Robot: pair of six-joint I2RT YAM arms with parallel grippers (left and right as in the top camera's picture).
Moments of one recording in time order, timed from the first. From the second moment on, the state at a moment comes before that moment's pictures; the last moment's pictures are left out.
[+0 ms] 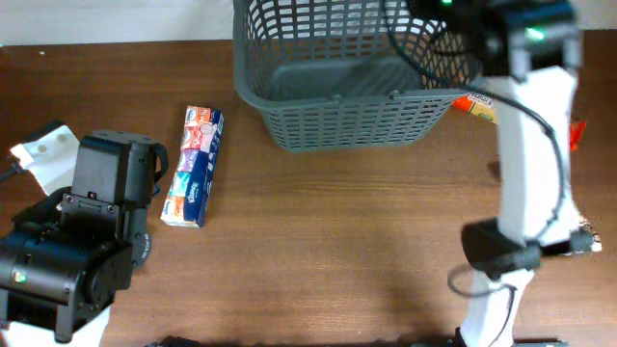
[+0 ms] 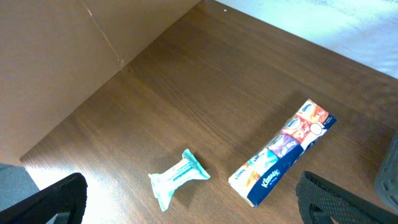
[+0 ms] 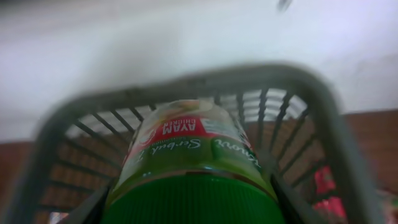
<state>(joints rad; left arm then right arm) -0.26 1.18 1.76 -1.58 -0.77 -0.70 0.23 2.12 2.72 -1.18 0.04 0.29</state>
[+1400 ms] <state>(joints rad) -0.26 1.18 1.76 -1.58 -0.77 -0.70 0.18 2.38 2.71 -1.42 -0.01 0.26</state>
